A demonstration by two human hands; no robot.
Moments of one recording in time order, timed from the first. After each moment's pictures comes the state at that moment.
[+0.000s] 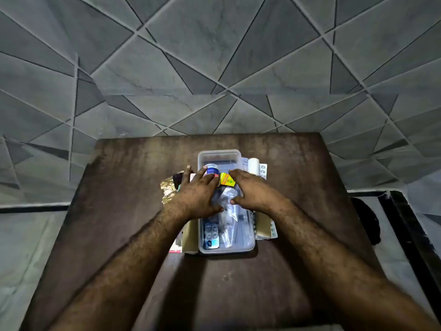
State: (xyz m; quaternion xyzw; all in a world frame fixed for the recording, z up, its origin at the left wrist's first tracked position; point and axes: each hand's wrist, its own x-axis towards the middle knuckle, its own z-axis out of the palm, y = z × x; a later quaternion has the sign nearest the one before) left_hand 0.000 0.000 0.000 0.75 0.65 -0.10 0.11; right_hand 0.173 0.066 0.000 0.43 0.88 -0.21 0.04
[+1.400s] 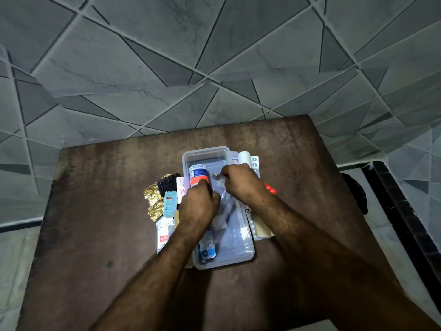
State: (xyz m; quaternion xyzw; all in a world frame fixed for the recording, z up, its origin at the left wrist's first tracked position) left_hand 0.032 0.021 -0.033 0.53 0.80 0.14 0.23; right_hand 0.143 0.092 -0.017 0.57 0.78 -0.25 0.00
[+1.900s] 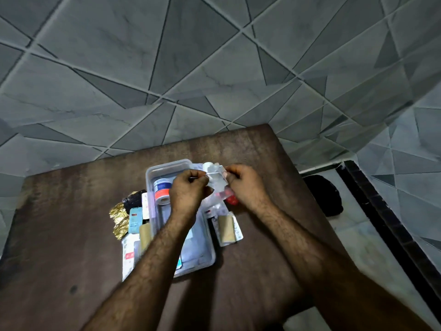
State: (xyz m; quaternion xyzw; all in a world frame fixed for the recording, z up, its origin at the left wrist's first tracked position) left_hand 0.109 0.047 0.019 0.28 0.67 0.48 0.49; right_hand 0.244 0.073 0.021 0.62 0.61 -0.41 -0.28
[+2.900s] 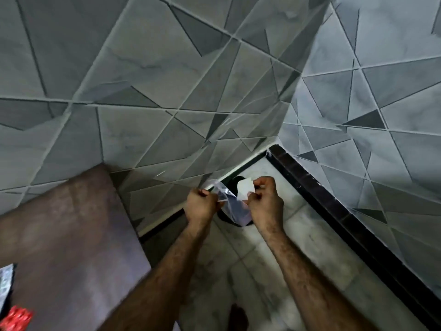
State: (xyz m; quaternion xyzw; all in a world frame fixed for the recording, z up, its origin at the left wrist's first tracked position) left_hand 0.618 0.203 -0.088 0.38 0.70 0.29 0.52; right_hand 0.749 0.149 -0.079 0.80 0.34 -0.28 -0.42
